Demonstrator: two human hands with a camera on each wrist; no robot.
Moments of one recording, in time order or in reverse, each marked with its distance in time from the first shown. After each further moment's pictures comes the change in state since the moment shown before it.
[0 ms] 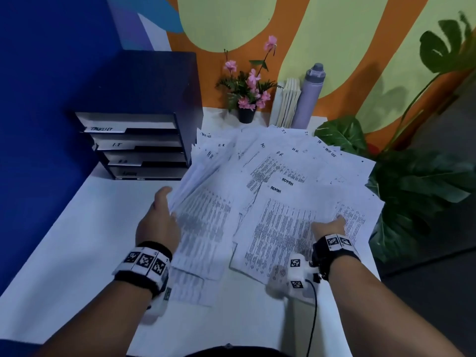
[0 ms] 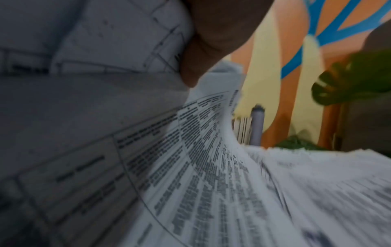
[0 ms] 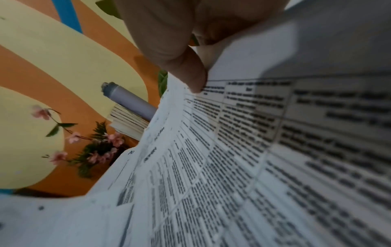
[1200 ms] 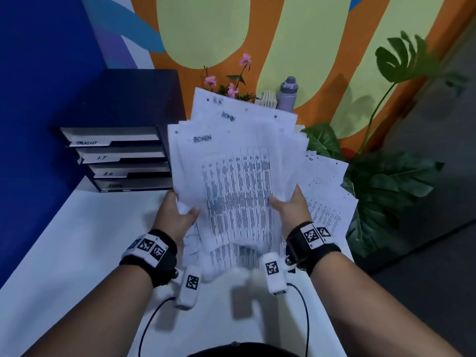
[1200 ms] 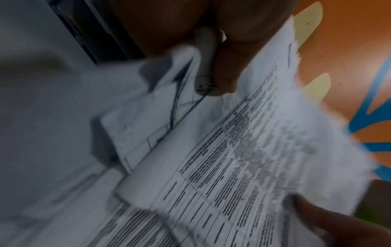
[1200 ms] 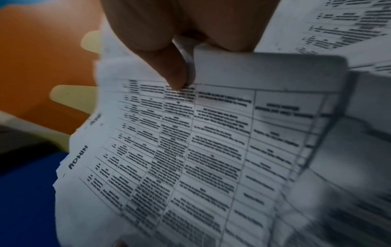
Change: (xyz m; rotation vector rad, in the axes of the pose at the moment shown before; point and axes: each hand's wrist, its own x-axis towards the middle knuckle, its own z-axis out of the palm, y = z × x) left_hand 0.001 0.053 0.014 -0.604 -0.212 -0.043; right_hand -0.077 -0.058 -0.015 0.562 -0.355 -0.425
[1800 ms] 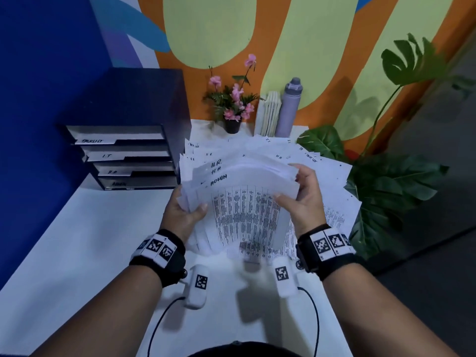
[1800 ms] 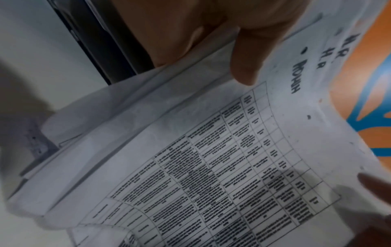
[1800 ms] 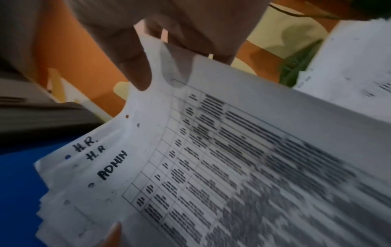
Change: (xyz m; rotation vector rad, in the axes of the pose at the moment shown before) left_hand -0.009 0.009 0.007 -0.388 -0.035 0.024; right_hand -0.024 -0.035 -0.003 0.181 -0.132 -0.366
